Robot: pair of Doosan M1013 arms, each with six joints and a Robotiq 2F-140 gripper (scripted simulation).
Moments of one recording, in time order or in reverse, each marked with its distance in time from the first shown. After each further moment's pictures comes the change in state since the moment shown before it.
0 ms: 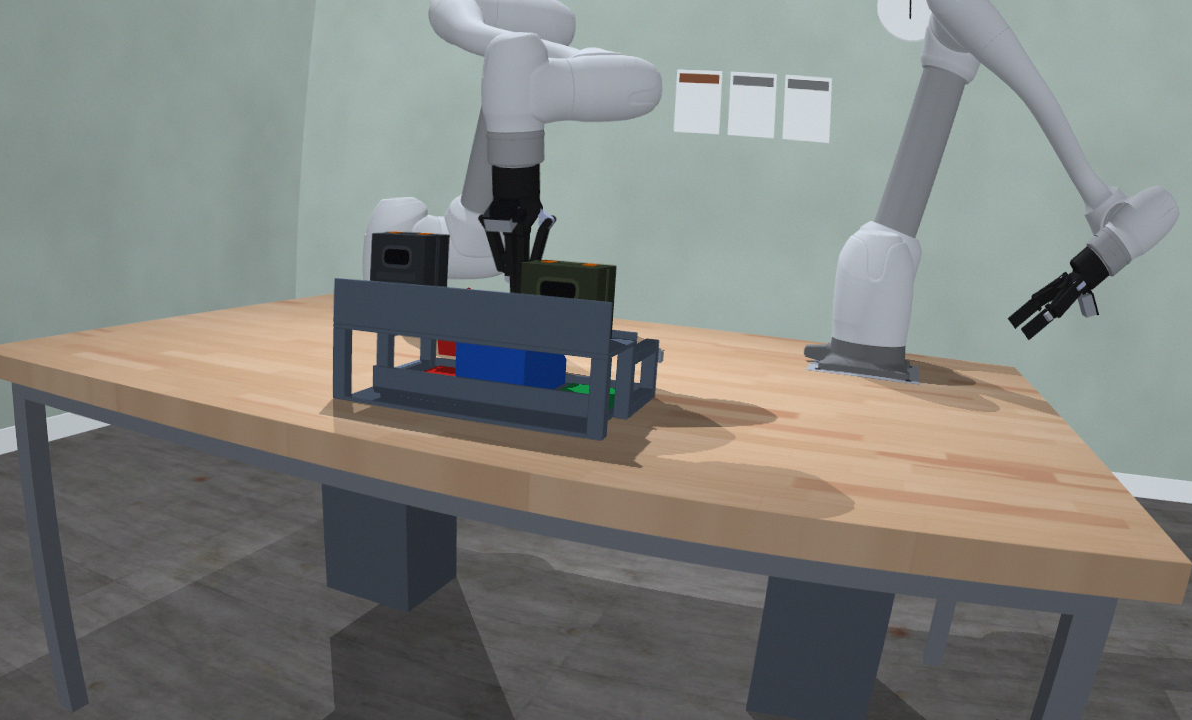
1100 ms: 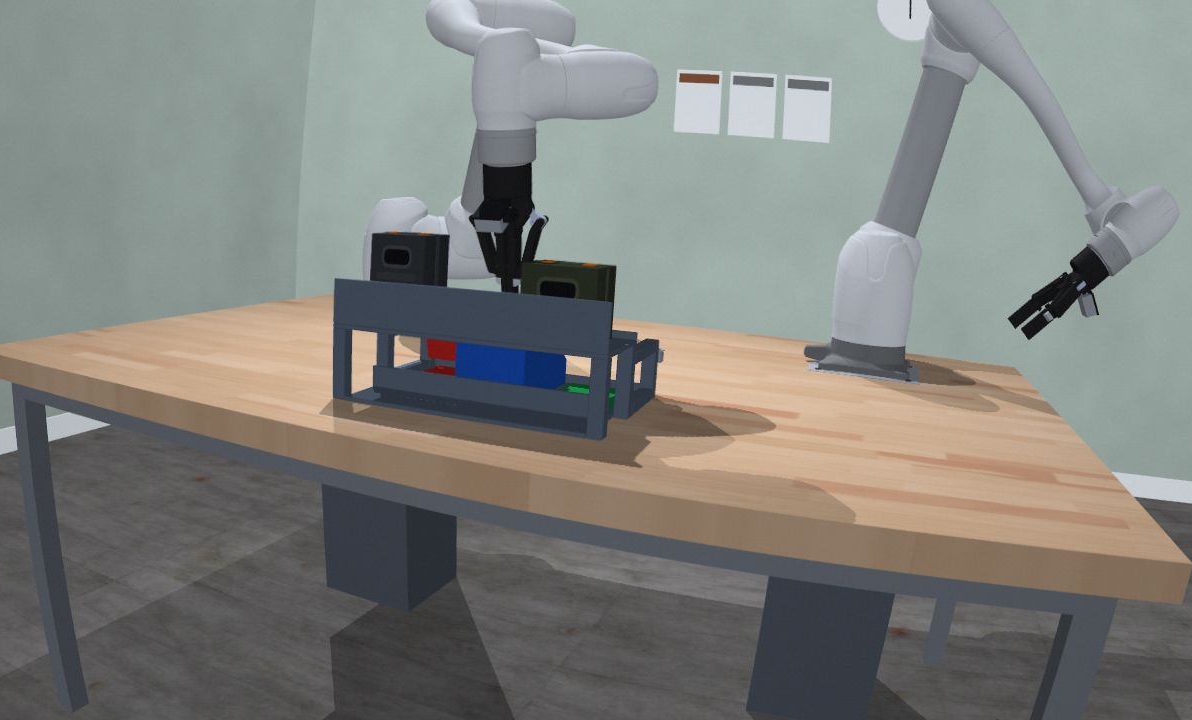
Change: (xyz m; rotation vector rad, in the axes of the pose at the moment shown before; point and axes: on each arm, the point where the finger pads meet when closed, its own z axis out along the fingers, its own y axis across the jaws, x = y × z) left arm 0.000 0.000 0.000 0.000 0.000 0.000; right arm 0.034 0.000 -0.007 0.000 0.000 0.000
